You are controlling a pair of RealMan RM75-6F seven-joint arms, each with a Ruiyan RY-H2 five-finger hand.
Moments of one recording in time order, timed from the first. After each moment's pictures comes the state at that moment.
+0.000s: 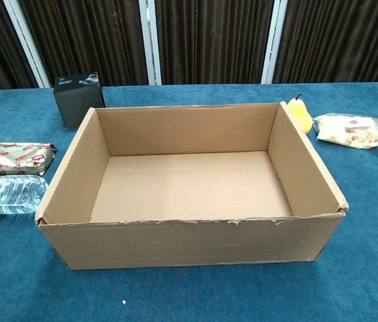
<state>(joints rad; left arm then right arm) -0.17 -1.22 0.06 -1.66 1.43 1.12 0.46 0.10 -1.11 -0.04 -1.73 -1.51 1.30 -0.27</state>
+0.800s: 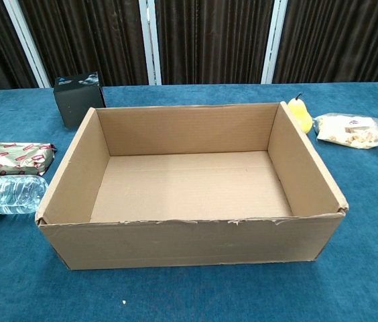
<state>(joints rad) -0.22 -1.41 0.02 -1.36 1.49 1.22 0.33 0.13 -1.15 0.00 -1.70 -1.33 1.23 -0.36</state>
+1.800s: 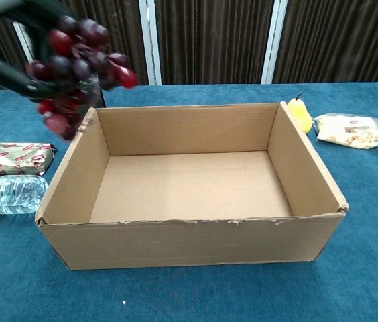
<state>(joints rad) -0.48 -1.36 -0.22 -1.99 1.51 1.20 0.51 0.18 -1.08 0.03 -1.69 -1.27 1.13 -0.18</state>
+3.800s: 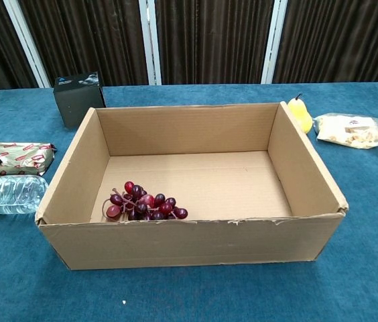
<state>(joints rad) -0.46 -1.33 -0.01 -1.32 1.30 0.92 0.19 0.21 -1.12 0.00 -1.70 -1.20 1.13 -0.33</state>
